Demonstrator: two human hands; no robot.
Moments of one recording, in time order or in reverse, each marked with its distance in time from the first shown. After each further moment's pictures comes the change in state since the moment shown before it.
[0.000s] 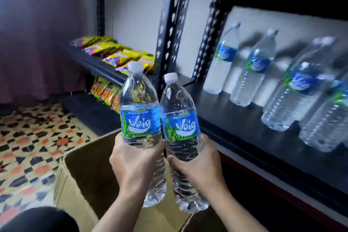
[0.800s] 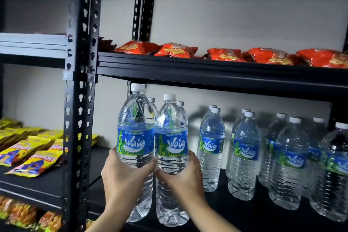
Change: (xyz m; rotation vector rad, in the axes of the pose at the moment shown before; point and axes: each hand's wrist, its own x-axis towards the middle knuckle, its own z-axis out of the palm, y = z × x) left_hand 0.019 0.160 0.145 -0.168 -0.354 0.445; right_hand 0.139 -0.011 -0.130 0.024 0.487 0.020
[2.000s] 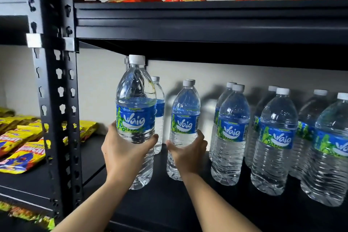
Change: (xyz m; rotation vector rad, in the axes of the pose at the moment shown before) left_hand 0.080 -0.061 0.047 0.029 0.008 0.085; right_hand 0.090 0.089 0.104 -0.030 0.337 0.143
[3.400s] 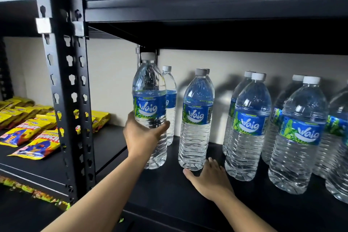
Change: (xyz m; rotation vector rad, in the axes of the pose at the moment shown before) left_hand 0.032 -0.040 0.037 -0.082 -0.016 -0.093; right_hand -0.014 0.061 -0.046 -0.847 -0.789 -0.040
